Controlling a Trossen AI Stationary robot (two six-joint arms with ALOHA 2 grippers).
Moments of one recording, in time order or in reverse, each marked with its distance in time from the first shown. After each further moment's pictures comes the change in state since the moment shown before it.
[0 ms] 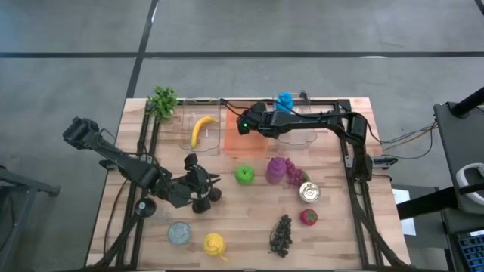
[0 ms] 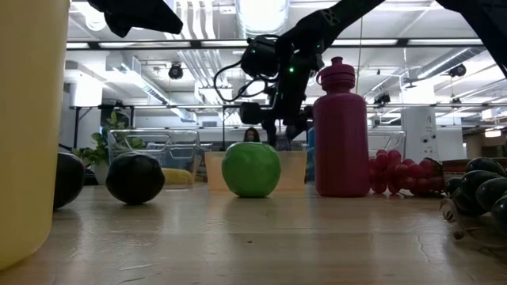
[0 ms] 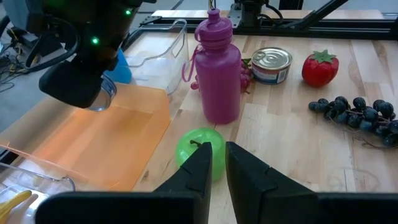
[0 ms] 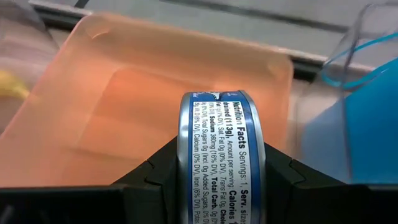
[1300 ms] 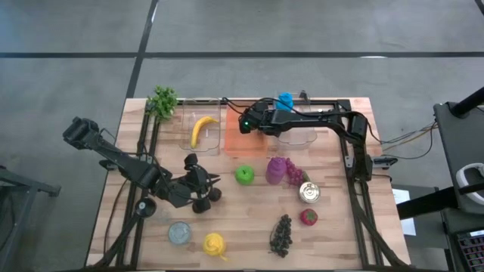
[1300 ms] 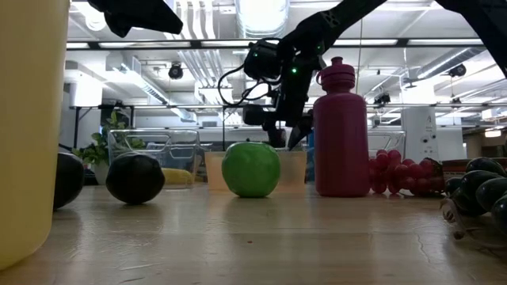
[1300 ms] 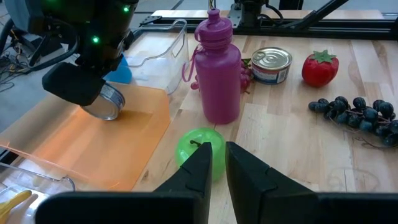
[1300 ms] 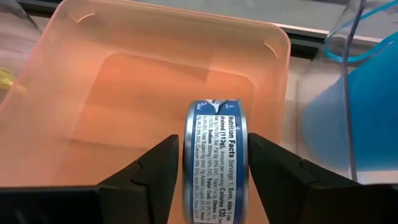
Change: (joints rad) left arm 0.000 0.000 0.000 0.000 0.000 0.000; right arm -0.019 -0.002 -0.002 -0.043 -0.051 0.061
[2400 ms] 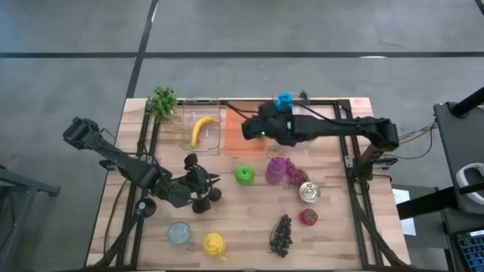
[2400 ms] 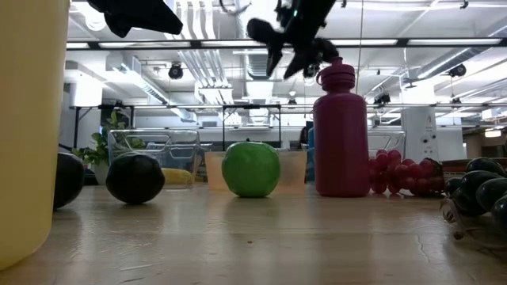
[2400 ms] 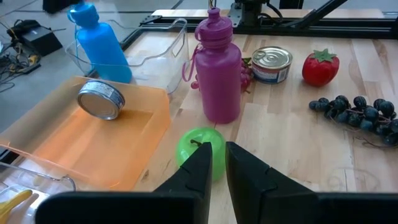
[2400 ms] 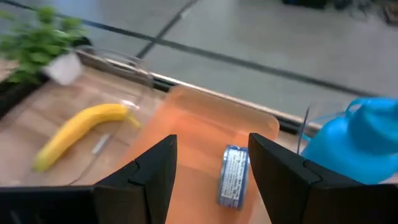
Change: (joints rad) left arm 0.000 0.000 0.000 -0.003 0.000 0.000; right arm 0.208 -0.307 0.000 -0.009 0.210 -0.212
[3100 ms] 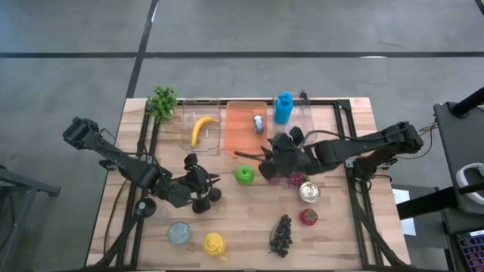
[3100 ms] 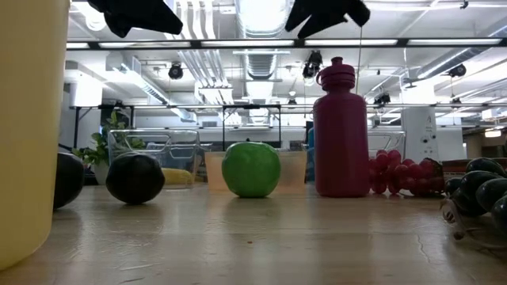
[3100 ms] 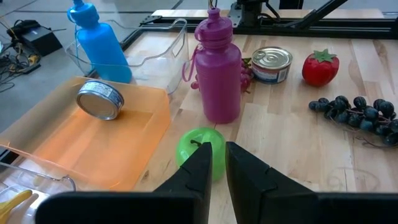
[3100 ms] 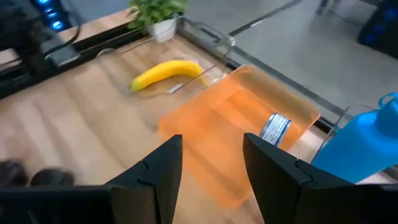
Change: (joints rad) left arm 0.000 0.000 0.000 0.000 0.000 0.000; right arm 0.330 -0.213 -0.159 -0.031 0.004 -0.106
